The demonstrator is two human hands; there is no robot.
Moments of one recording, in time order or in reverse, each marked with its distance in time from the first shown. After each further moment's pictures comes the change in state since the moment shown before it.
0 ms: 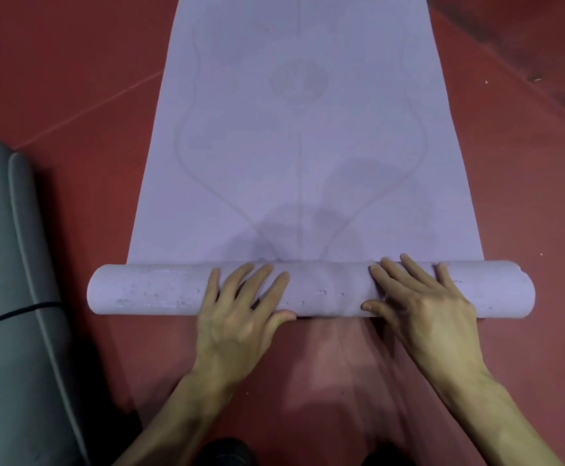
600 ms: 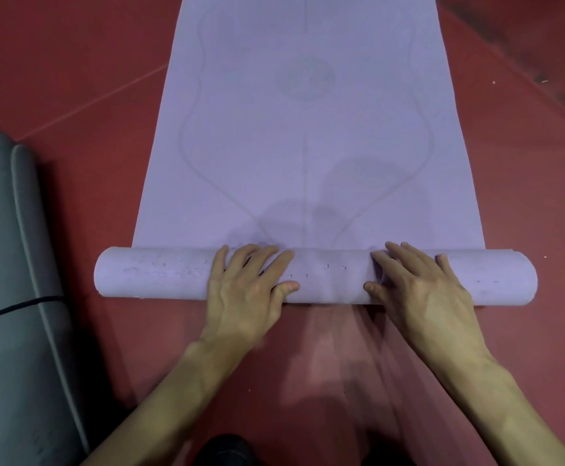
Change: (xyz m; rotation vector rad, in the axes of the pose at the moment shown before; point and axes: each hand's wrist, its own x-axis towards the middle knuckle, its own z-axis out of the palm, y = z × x) left_hand 0.032 -0.008 0.010 -0.064 -0.132 -0.114; right_hand 0.022 -0.010 -0.008 0.002 -0.102 0.077
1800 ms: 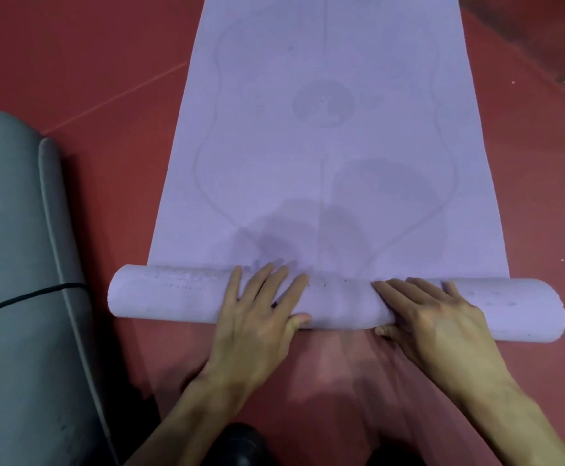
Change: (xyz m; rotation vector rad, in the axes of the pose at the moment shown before) left_hand -0.044 0.017 -0.030 -0.032 -0.021 0.119; right_hand -0.027 0.001 -0.007 -0.106 -0.091 -0.186
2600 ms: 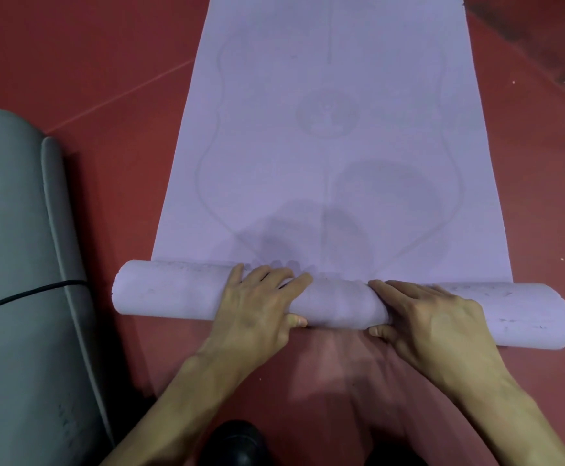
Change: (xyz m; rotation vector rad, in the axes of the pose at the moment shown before) left_hand 0.021 -0.013 -0.005 -0.072 -0.166 -0.015; right_hand 0.006 -0.012 -0.014 0.029 -0.048 0.041
